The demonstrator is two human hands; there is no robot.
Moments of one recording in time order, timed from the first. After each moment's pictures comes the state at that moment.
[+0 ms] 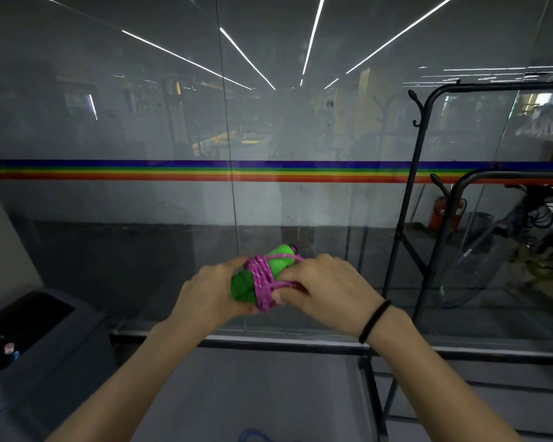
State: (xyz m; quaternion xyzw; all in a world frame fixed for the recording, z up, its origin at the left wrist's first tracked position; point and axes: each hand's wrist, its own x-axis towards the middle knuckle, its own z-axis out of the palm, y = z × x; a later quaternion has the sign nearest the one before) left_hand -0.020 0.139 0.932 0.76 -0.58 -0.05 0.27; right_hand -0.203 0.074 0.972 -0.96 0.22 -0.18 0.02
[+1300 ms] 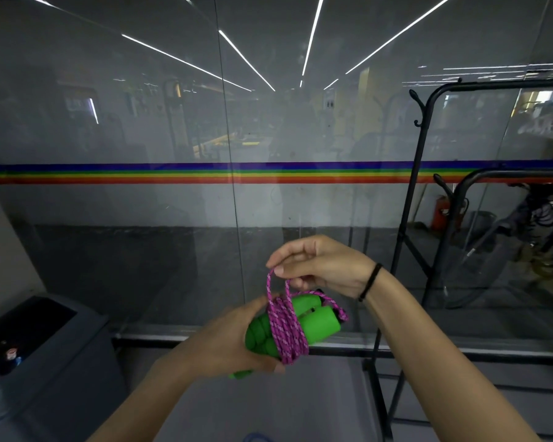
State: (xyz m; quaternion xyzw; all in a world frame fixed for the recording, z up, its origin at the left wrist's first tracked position) left_hand -0.038 0.153 0.912 0.64 -0.70 -0.19 0.25; right_hand -0.183 0.021 0.974 -0.75 0.15 -0.13 0.63
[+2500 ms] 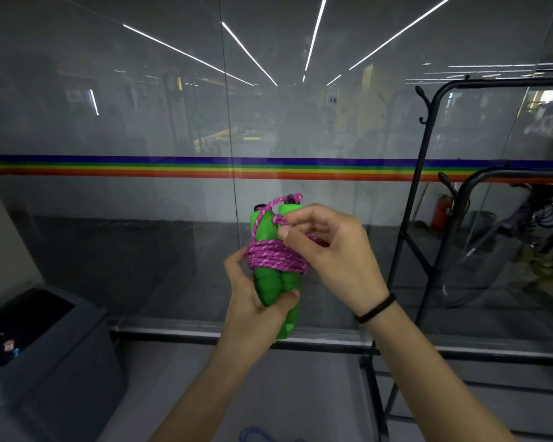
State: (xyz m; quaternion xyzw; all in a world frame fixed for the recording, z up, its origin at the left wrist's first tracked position) left_hand -0.087 0.134 0.920 0.56 -0.44 -0.23 0.66; right_hand -0.187 0.064 0.988 -0.77 0.19 -0.46 0.39
